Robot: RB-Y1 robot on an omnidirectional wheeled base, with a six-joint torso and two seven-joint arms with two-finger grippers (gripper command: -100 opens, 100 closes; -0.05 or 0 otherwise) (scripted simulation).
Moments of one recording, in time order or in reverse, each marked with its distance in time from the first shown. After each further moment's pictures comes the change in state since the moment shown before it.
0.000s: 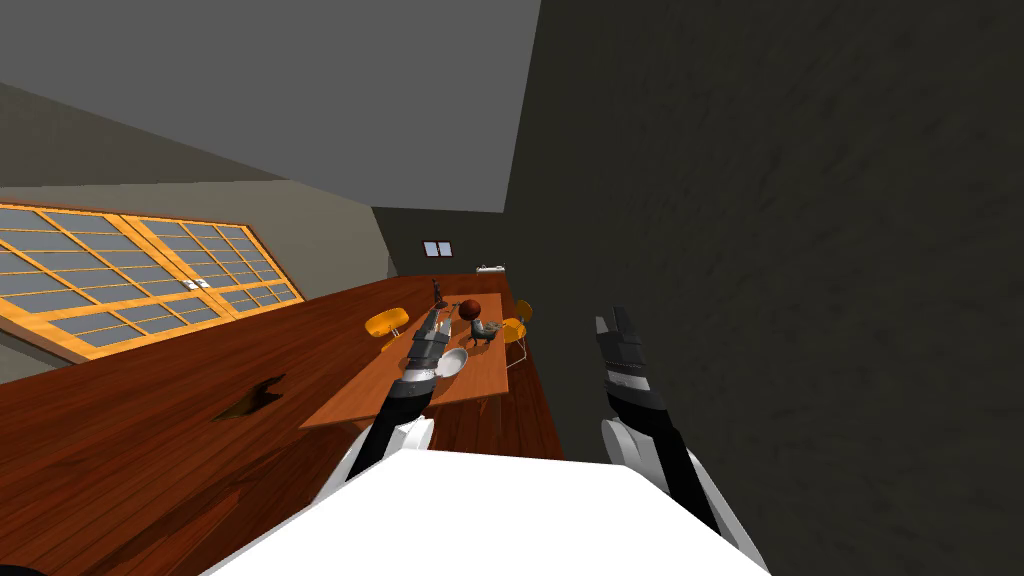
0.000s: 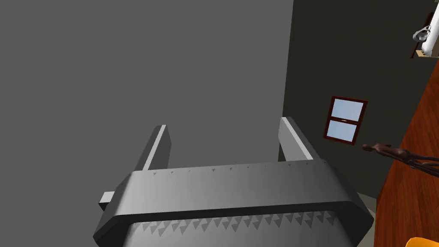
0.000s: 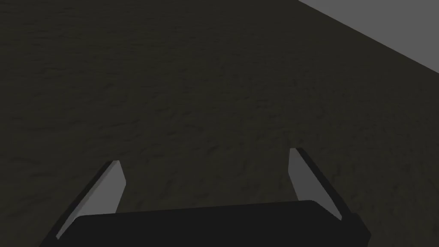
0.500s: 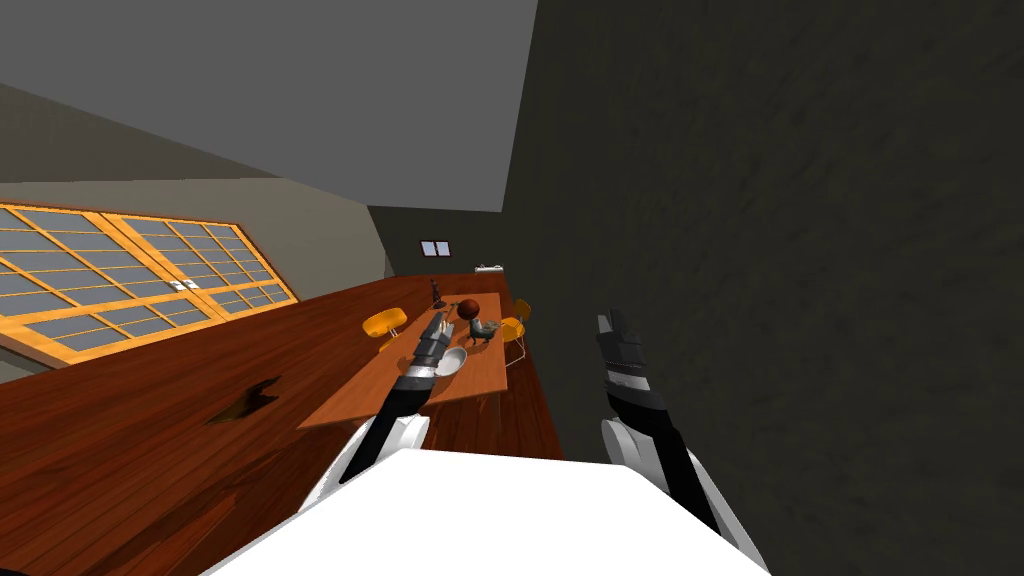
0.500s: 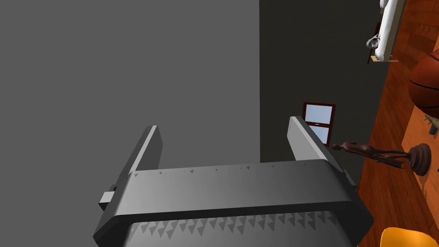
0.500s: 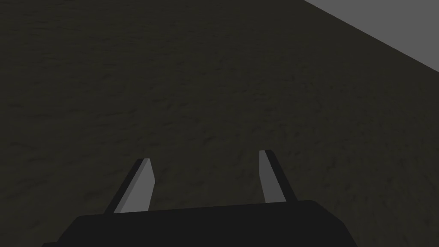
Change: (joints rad) left arm -0.042 0.088 0.033 0.062 0.037 0.102 0.015; right arm 0.000 0.000 0.000 0.000 0.000 0.000 0.000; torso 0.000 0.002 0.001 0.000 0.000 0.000
